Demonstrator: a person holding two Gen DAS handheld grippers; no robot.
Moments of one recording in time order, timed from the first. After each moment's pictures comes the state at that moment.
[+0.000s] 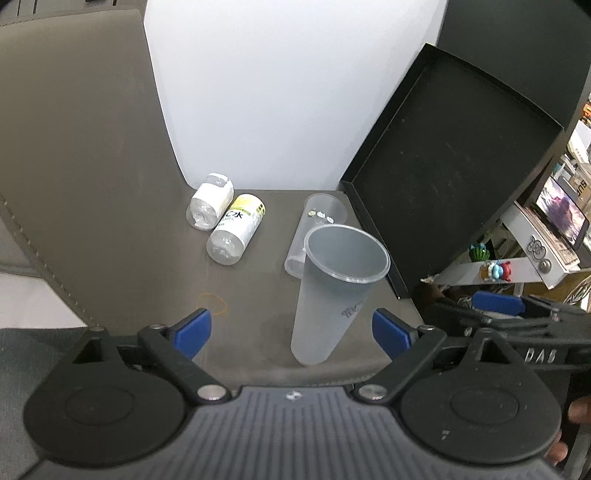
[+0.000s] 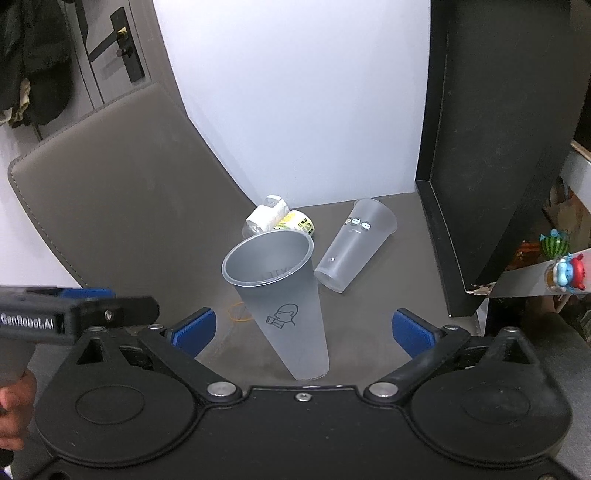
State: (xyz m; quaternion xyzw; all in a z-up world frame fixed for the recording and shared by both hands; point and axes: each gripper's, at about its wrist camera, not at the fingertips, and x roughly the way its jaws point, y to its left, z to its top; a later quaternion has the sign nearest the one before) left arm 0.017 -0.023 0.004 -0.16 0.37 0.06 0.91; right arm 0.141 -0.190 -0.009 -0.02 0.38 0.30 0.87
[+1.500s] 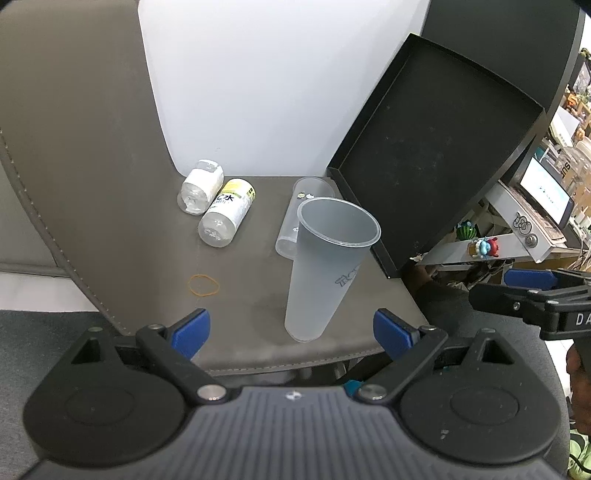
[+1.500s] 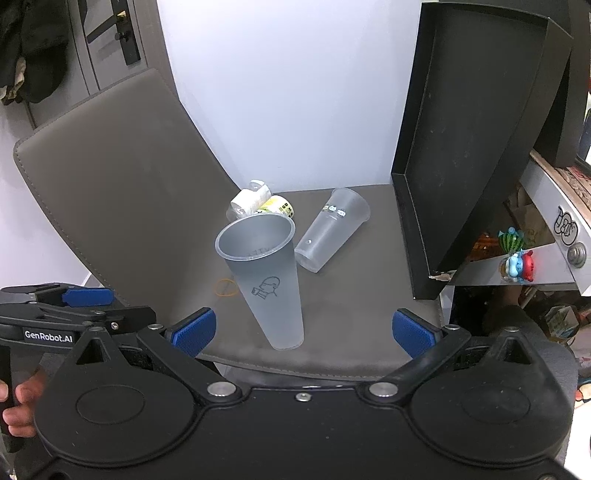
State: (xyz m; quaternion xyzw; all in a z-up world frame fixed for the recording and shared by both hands) left arm -0.004 -0.024 -0.008 -0.16 0.38 0.03 0.91; right arm 0.114 -0.204 0.017 -0.06 0.40 0.27 0.87
